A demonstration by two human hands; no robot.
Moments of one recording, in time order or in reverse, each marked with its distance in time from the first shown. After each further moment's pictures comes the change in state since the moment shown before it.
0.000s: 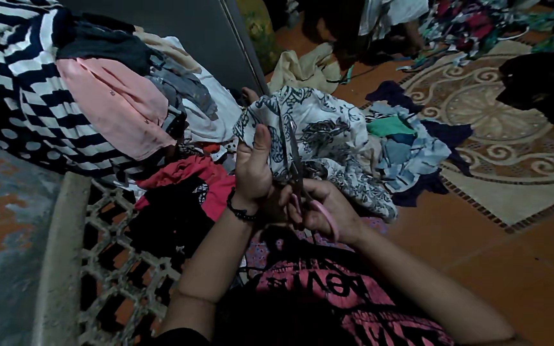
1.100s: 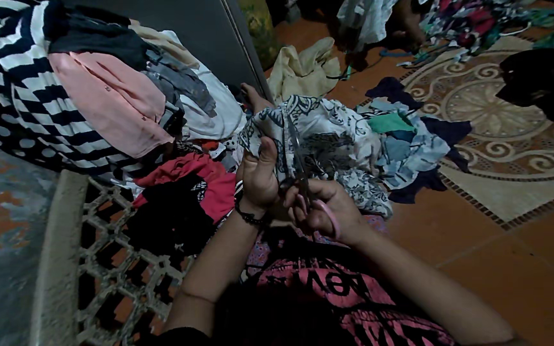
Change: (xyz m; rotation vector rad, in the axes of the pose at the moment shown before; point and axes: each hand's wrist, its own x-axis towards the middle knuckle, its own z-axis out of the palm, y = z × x) left_hand -0.013 -0.023 -0.003 -0.133 -0.022 0.003; right_hand -0.007 0.001 0.000 0.035 0.036 -0.019
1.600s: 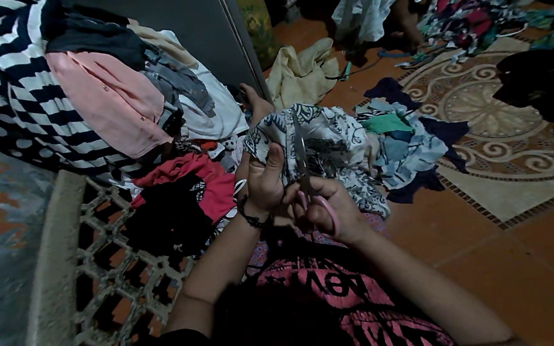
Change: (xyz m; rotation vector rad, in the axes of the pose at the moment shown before) left_hand -0.006 -0.011 0.004 -0.073 -0.008 -0.005; right_hand 0.001 -0.002 0.002 0.048 0.048 0.025
